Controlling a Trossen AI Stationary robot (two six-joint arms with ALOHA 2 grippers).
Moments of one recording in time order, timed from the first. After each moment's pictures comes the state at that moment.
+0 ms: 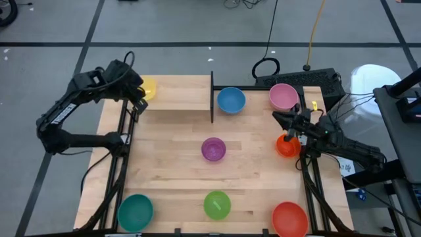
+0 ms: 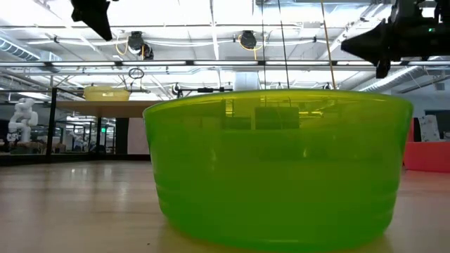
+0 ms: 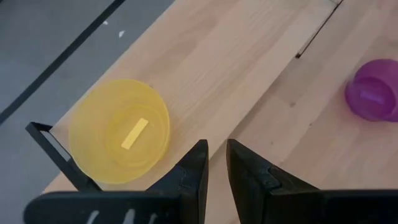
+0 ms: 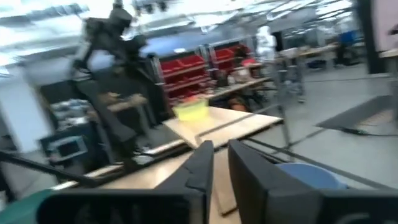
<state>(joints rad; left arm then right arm) 0.64 1.04 1.45 -1.35 -0.09 -0.01 -0.31 0.03 0.14 0.02 0.12 0.24</state>
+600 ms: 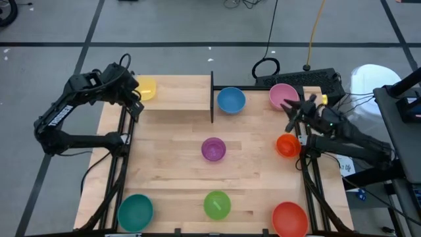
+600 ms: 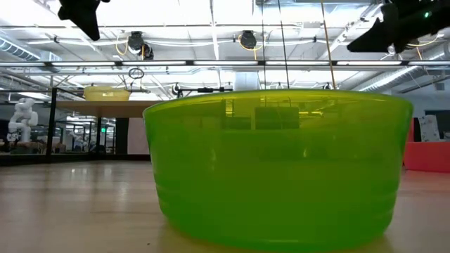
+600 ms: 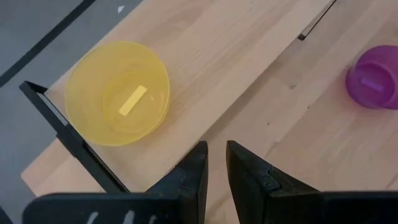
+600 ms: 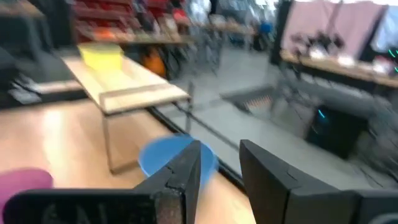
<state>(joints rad) 0.64 1.02 1.45 -1.46 -0.10 -0.08 -0.31 0.22 0.49 -0.44 0.42 -0.05</state>
